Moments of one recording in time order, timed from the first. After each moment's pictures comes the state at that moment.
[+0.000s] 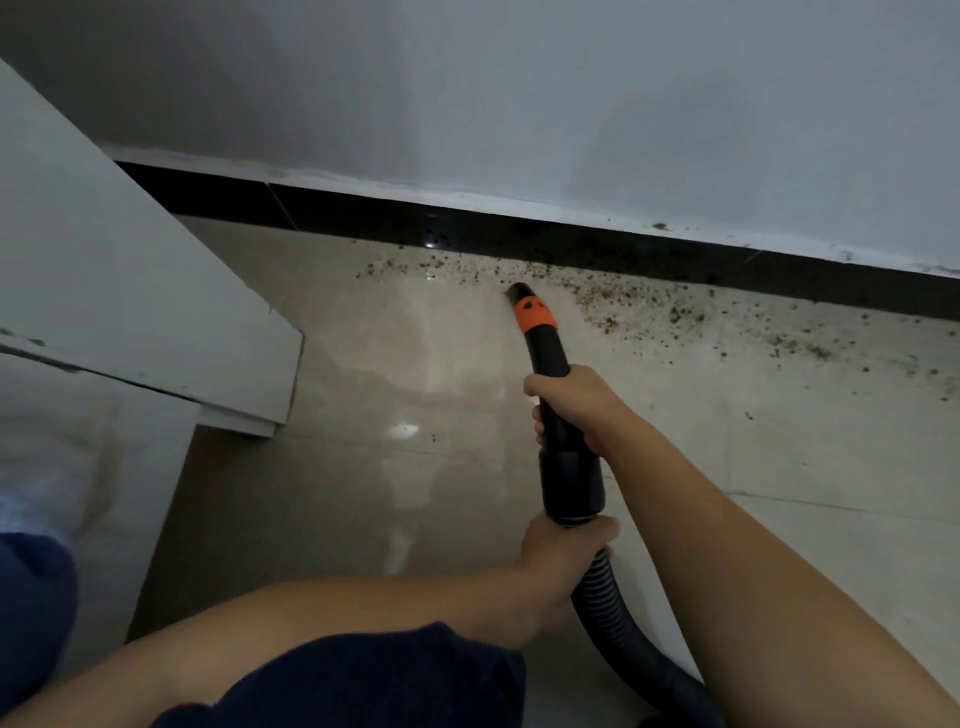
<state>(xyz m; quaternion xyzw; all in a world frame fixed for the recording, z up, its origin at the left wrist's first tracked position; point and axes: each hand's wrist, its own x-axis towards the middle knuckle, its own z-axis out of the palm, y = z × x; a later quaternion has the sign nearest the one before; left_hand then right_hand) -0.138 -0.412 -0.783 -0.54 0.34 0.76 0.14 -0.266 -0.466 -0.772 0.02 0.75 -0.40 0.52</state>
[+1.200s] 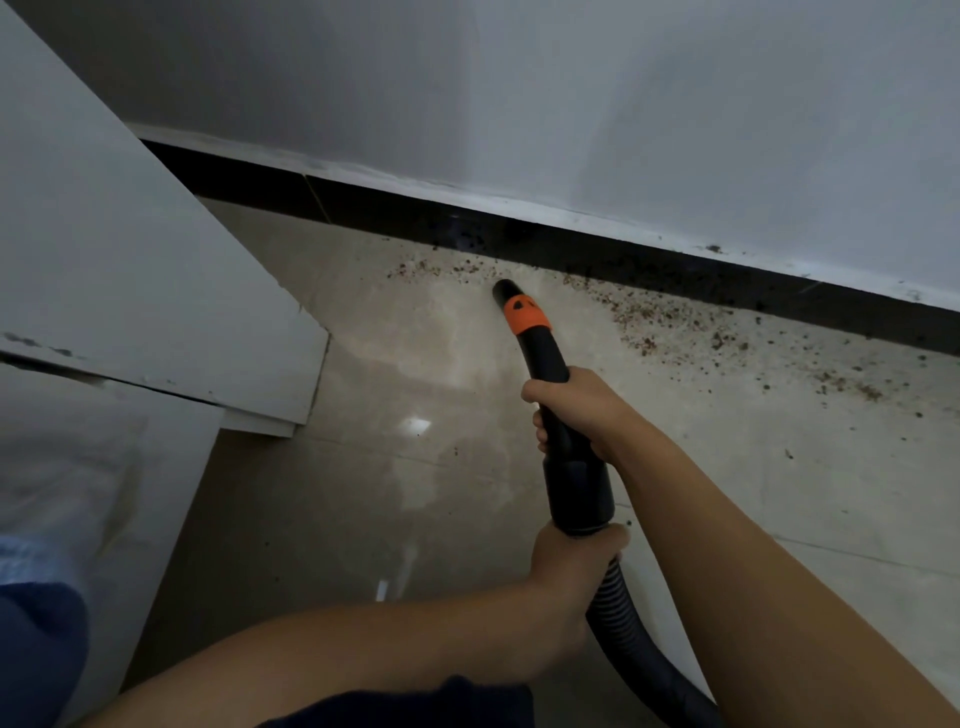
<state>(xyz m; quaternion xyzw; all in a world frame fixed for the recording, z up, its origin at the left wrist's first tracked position) -0.146 -0.437 -0.774 -0.59 0.28 0.75 0.12 -0.263 -0.503 -0.771 -0.03 0.74 -0.36 0.57</state>
